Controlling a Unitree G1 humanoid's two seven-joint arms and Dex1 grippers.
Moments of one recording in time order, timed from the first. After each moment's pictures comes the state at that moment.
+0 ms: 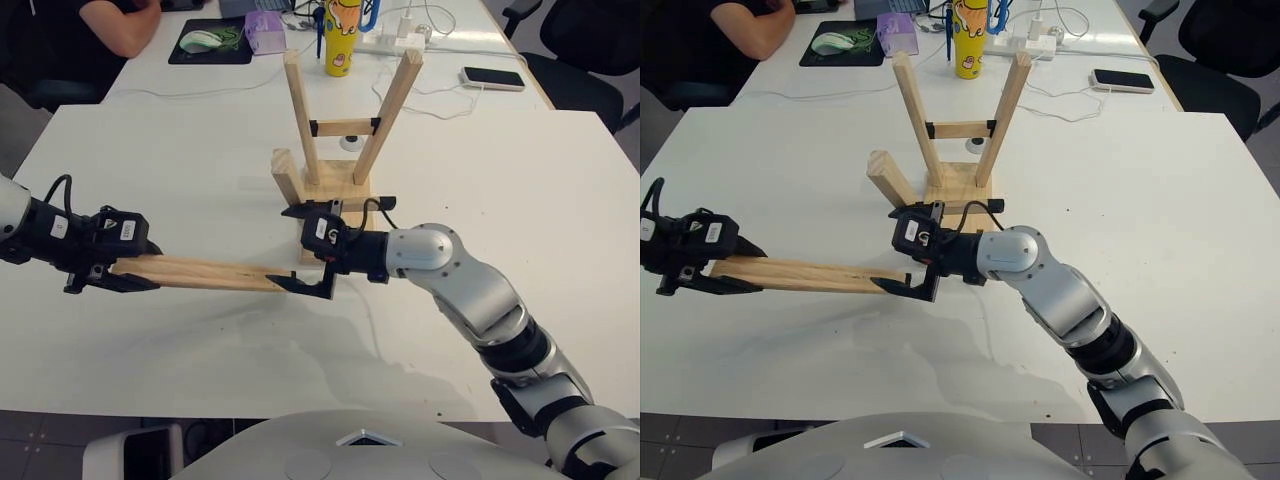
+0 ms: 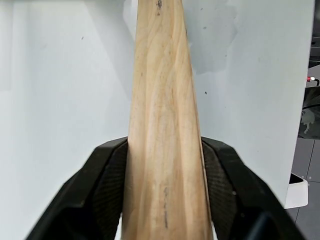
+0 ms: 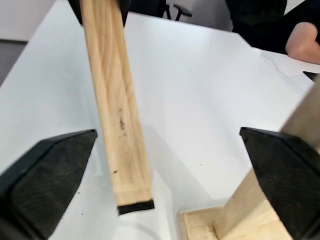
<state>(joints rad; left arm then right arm) -0.22 1.40 -0.01 -0.32 -0.26 0.46 -1.51 -0.42 -0.45 0.50 -0.55 0.23 0.76 0.73</state>
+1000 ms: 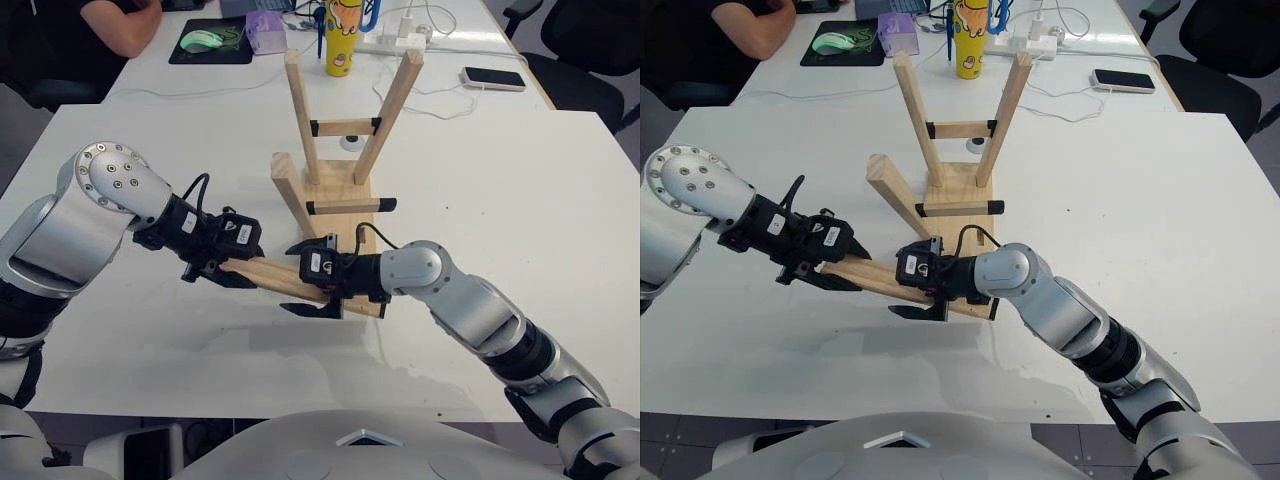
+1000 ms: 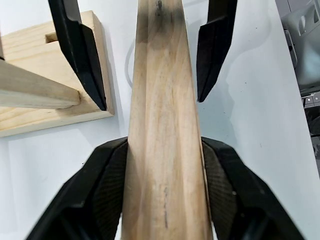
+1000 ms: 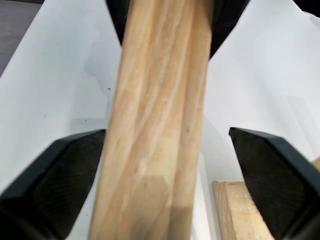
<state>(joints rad) -0.64 1.04 -0.43 -0.44 -0.18 0.66 -1.50 -0.43 -0.49 0.64 -0.55 0.13 0.81 0.78</state>
